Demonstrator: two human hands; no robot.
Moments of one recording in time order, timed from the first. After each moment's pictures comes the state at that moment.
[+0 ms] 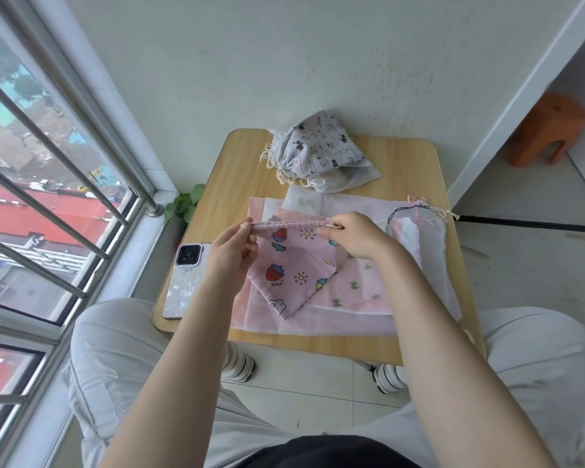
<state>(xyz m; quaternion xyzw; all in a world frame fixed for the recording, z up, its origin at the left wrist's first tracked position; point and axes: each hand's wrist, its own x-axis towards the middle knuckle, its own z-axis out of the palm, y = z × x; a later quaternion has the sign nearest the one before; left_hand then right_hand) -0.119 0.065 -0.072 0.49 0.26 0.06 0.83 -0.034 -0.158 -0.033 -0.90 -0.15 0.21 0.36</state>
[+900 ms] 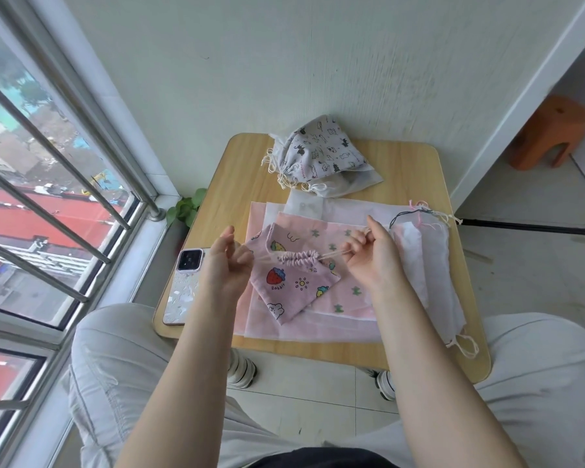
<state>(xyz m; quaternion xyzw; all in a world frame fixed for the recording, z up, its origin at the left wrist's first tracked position) -0.122 0.063 -0.066 0.27 0.33 0.11 0.90 -0.053 -0.160 -0.061 -0.28 0.22 0.18 0.92</state>
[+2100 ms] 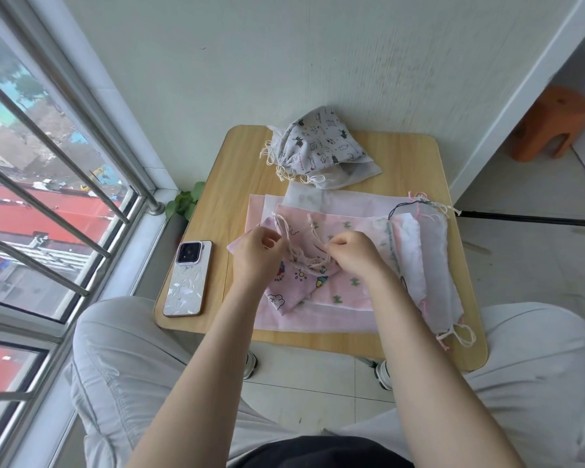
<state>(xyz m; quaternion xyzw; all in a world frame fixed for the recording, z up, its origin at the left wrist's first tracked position) -0.121 0.021 -0.063 0.87 0.23 0.06 0.43 -0.065 -0.154 -0.065 -0.88 -0.01 0.20 0.44</state>
